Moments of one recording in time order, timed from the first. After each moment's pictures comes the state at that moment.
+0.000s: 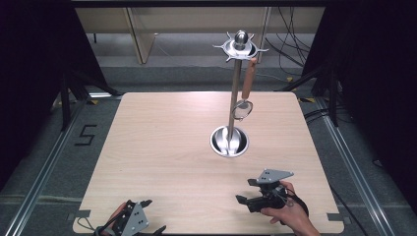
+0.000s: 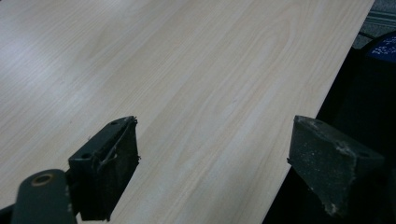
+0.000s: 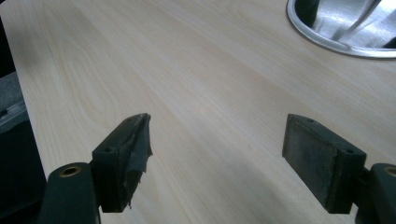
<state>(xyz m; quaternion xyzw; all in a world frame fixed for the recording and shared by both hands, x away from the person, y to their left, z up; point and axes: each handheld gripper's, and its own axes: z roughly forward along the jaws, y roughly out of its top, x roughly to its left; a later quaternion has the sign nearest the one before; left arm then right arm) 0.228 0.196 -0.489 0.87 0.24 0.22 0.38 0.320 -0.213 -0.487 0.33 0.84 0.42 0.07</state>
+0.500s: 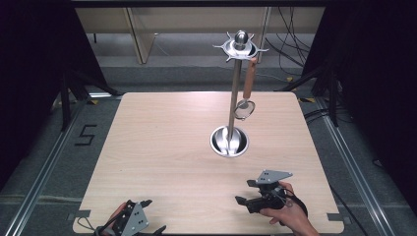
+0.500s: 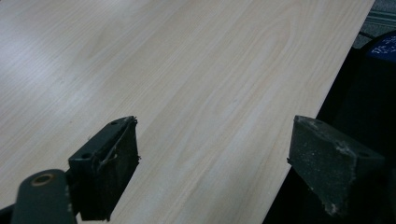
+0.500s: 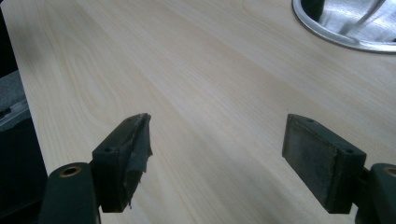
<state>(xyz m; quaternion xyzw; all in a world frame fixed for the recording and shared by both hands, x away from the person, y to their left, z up) 0.228 0.196 -0.489 0.87 0.24 0.22 0.38 0.321 -0.211 -0.491 0.33 0.84 0.42 0.06</state>
